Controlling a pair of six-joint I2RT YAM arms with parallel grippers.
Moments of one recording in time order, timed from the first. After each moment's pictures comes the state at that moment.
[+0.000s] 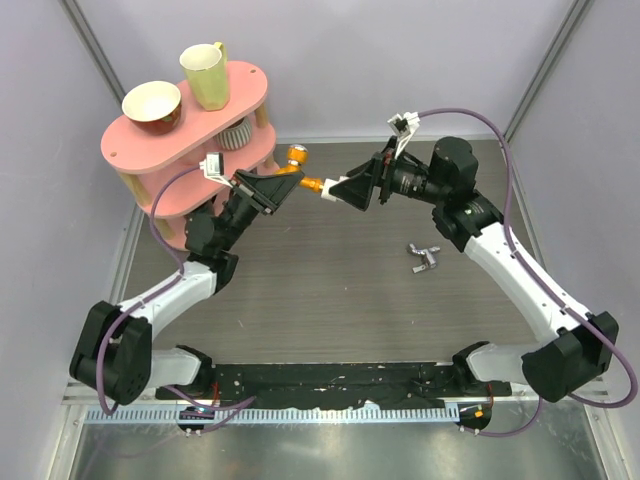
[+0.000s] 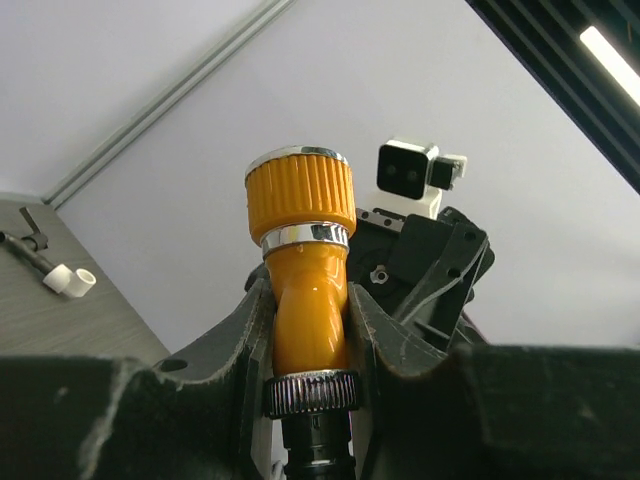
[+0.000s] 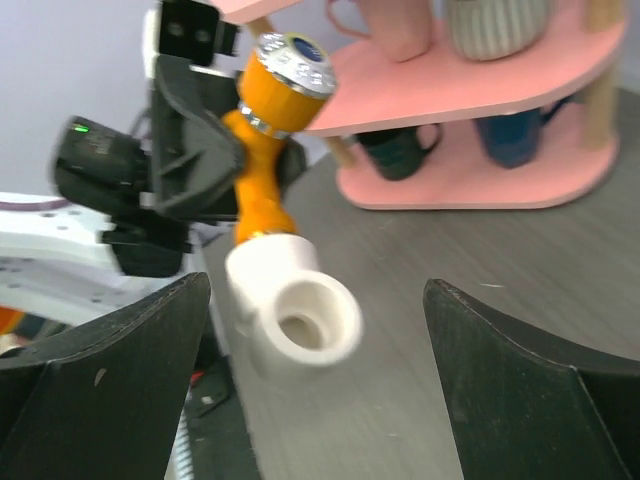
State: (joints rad) left arm -0.43 1.31 0.68 1.21 0.35 -1.23; right arm 0.44 1.29 1.24 0.04 -0.72 0.48
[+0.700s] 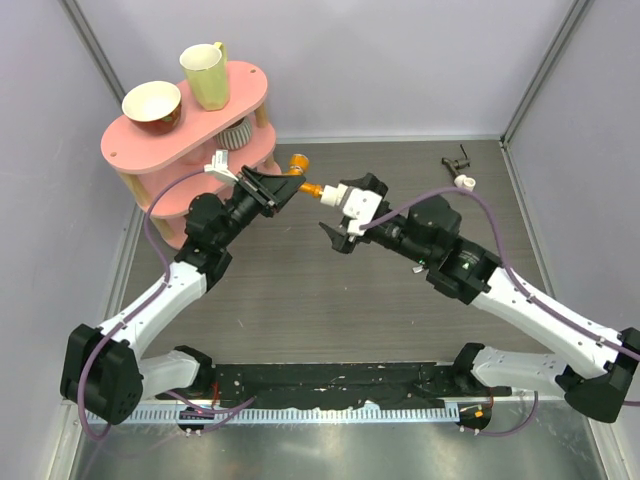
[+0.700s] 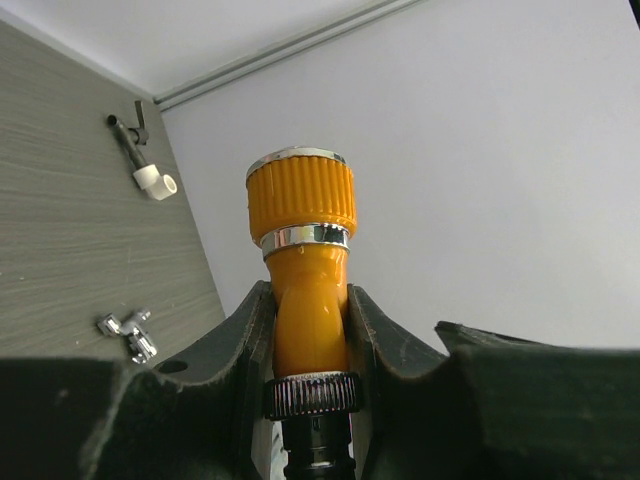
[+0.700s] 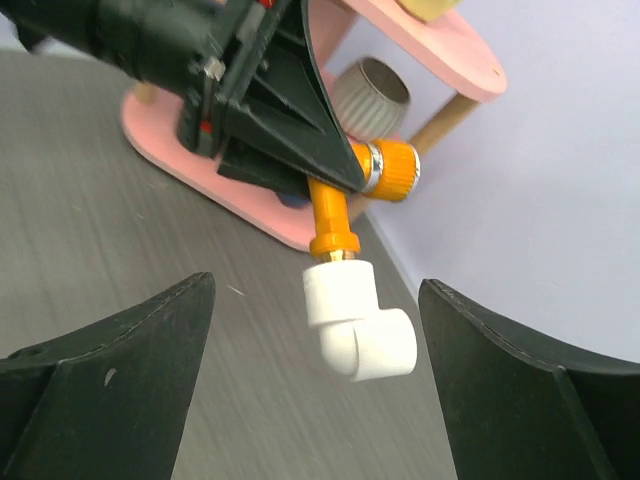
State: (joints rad) left arm -0.43 1.17 0.78 0.58 0.28 -1.27; right arm 0.84 1.07 1.13 -0.07 -0.15 -0.50
